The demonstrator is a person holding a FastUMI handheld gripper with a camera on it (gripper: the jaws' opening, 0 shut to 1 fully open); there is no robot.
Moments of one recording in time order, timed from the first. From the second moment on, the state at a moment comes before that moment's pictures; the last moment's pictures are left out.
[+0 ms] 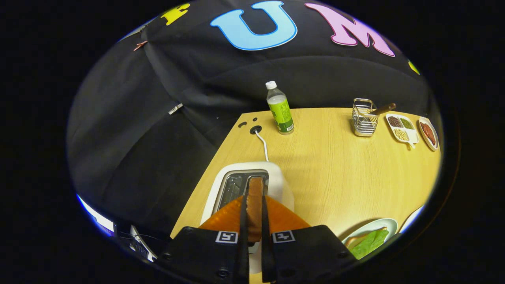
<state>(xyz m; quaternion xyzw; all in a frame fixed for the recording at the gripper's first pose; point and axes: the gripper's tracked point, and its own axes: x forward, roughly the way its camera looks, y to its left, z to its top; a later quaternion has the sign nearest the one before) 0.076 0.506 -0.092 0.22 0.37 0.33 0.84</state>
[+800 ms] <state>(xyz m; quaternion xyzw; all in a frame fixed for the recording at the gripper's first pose) 0.079 0.424 0.005 0.29 0.29 0.35 0.84</state>
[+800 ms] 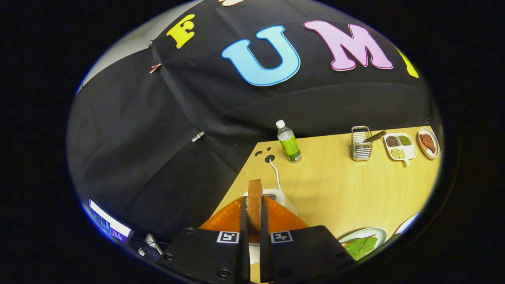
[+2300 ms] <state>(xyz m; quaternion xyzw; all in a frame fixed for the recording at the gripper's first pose) 0.001 0.259 -0.270 0.30 0.40 0.21 0.84</state>
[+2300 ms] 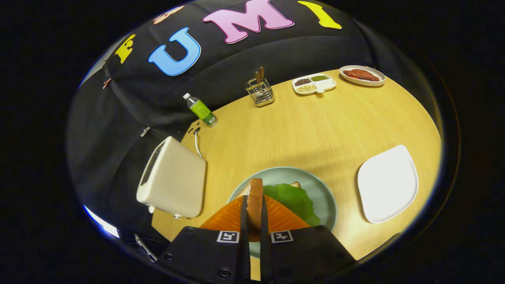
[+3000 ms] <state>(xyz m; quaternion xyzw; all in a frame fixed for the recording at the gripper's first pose) 0.007 0.216 -0.315 0.04 0.37 0.18 0.91</state>
